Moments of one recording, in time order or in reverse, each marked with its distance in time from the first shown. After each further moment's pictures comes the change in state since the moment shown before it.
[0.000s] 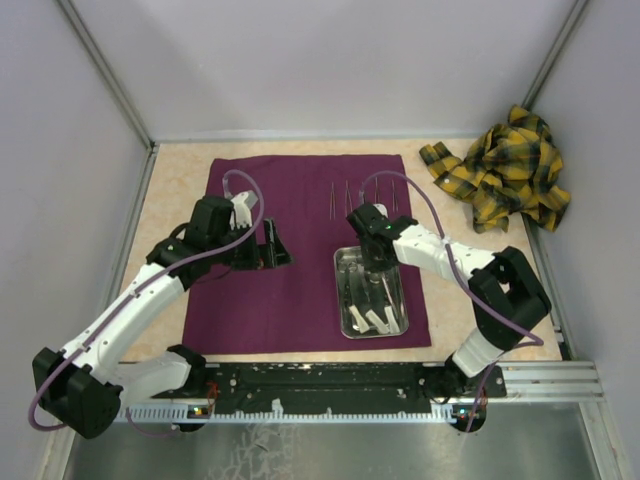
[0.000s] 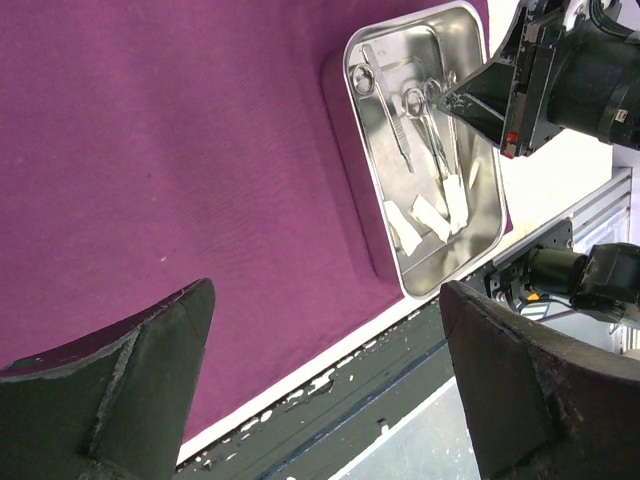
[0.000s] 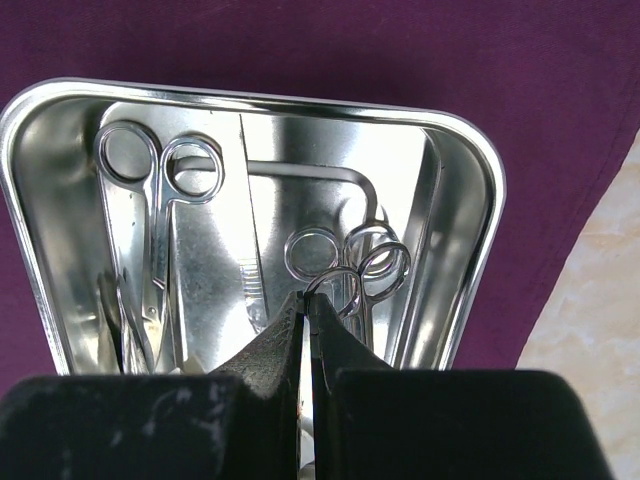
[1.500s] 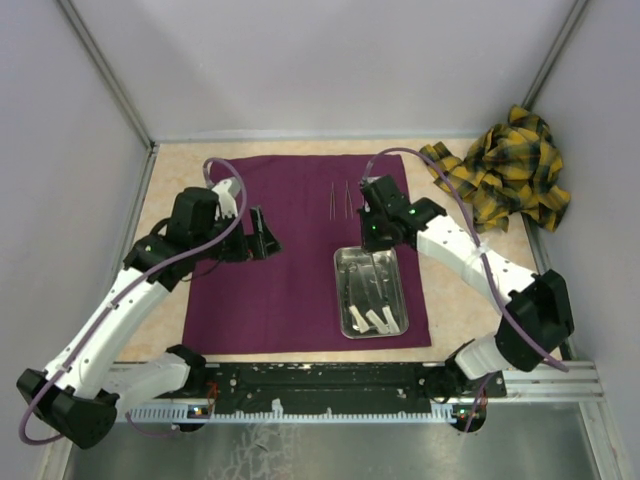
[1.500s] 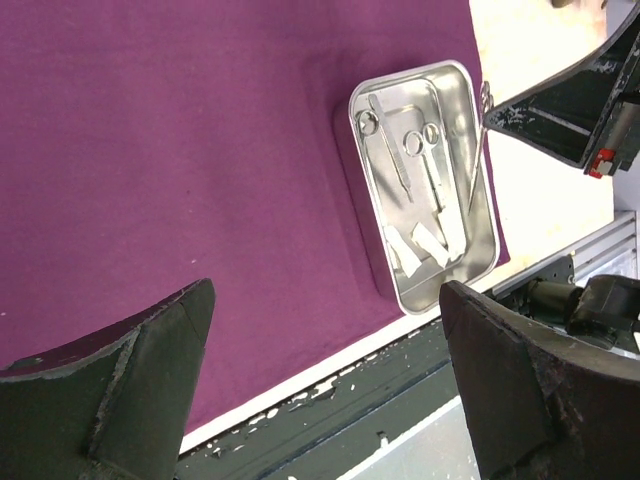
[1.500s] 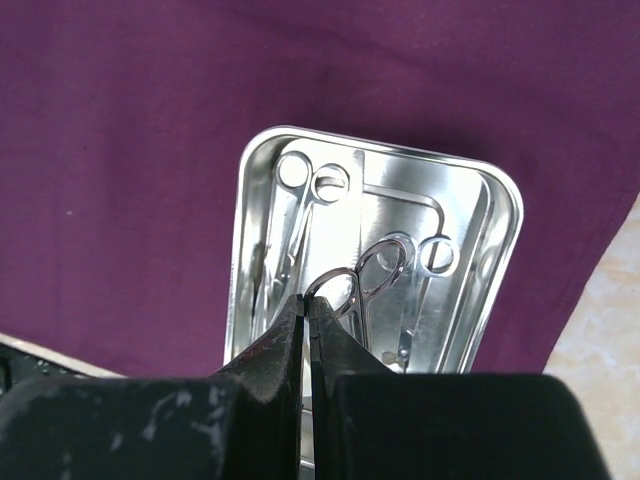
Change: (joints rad) left arm 0.000 -0.058 0.137 -0.135 -0.112 0.004; right arm -0.044 -0.137 0.159 -0.075 -0.180 -0.031
